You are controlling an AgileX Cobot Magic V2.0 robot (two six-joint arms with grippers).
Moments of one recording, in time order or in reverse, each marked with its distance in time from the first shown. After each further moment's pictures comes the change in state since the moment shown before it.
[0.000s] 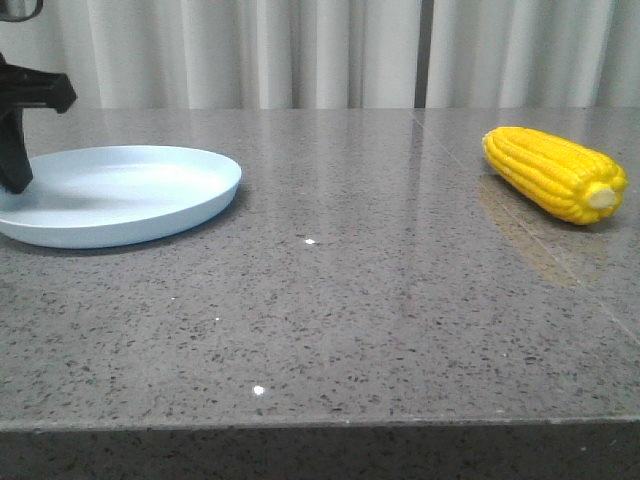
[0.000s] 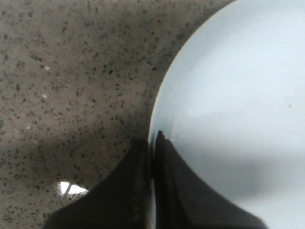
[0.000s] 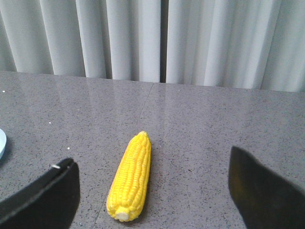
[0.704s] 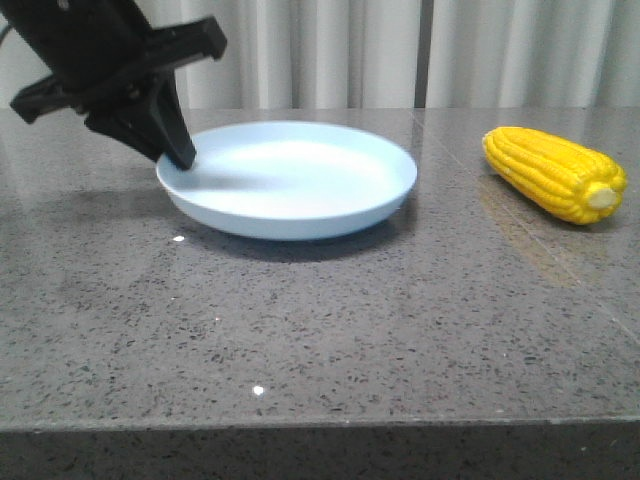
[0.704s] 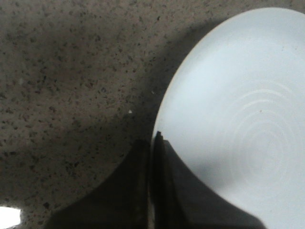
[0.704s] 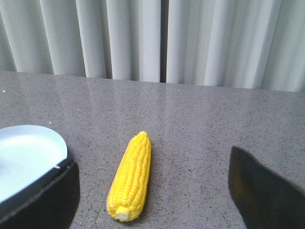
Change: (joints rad) left arm -0.191 0.081 -0.081 -0.342 -0.066 0.085; right arm 0.000 0.000 0.000 0.000 0.000 0.000
